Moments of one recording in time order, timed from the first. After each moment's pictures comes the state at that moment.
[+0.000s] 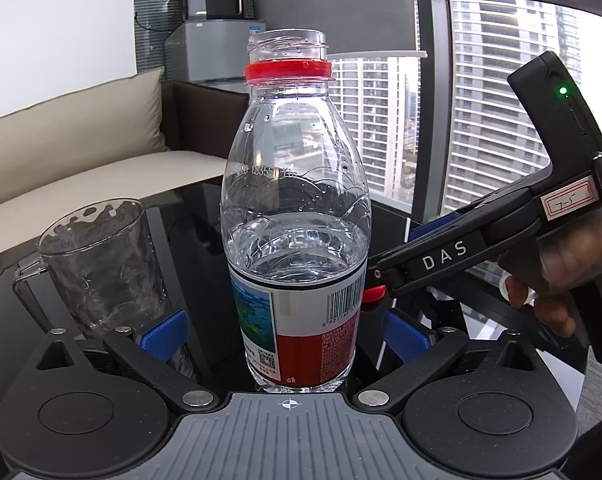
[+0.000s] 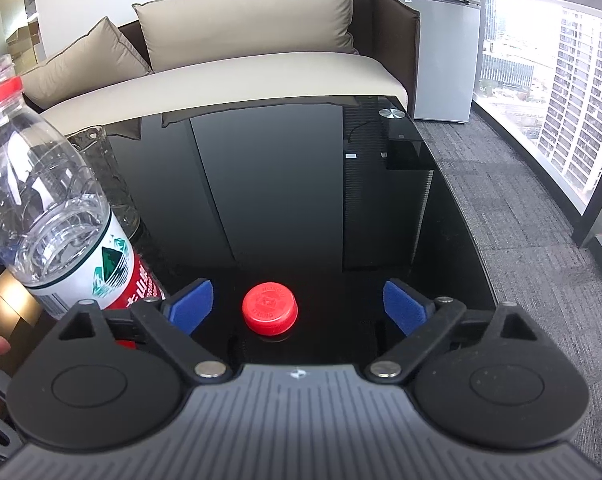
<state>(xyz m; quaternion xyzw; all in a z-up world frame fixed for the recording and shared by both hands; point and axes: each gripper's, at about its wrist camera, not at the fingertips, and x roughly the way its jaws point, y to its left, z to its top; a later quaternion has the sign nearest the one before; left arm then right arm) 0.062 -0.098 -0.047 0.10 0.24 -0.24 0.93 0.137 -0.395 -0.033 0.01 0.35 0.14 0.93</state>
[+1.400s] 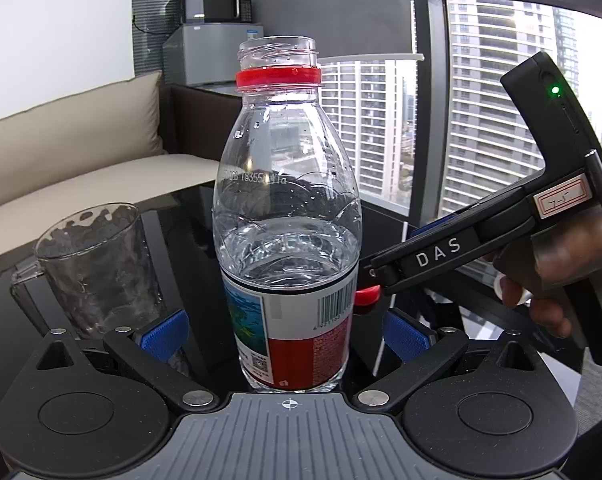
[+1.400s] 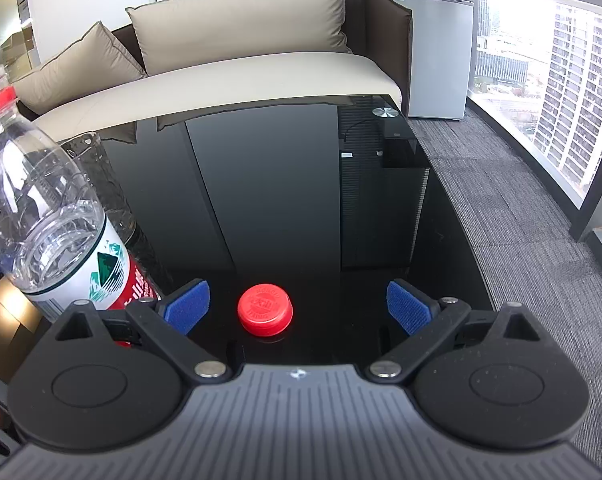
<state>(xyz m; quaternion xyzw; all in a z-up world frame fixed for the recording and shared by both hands) 0.050 -0.100 -0.046 0.10 0.24 -0.24 0.93 0.135 -0.400 -0.032 0.02 0.36 0.13 0.93</state>
